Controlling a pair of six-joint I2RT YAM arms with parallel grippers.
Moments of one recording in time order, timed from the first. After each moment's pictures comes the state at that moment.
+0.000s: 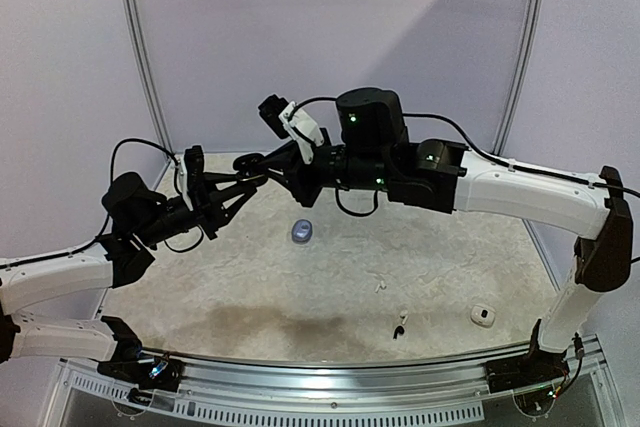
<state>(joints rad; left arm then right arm) -0.60 1.02 0.48 0.72 0.49 0.06 1.12 1.75 1.64 -0.12 -0.06 -0.07</state>
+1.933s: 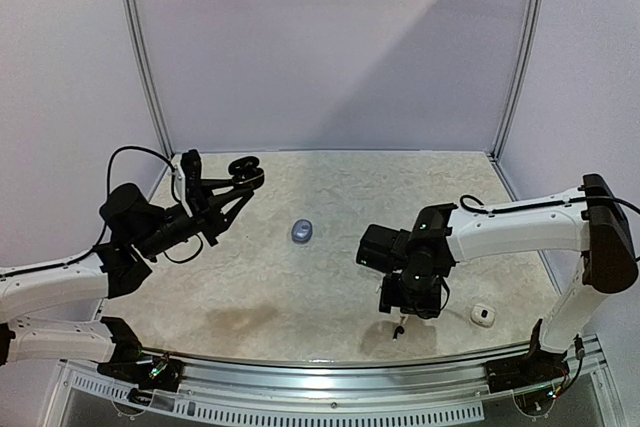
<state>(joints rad) -0.67 0.96 0.43 0.69 0.31 0.00 1.13 1.71 1.17 -1.02 0.12 1.34</state>
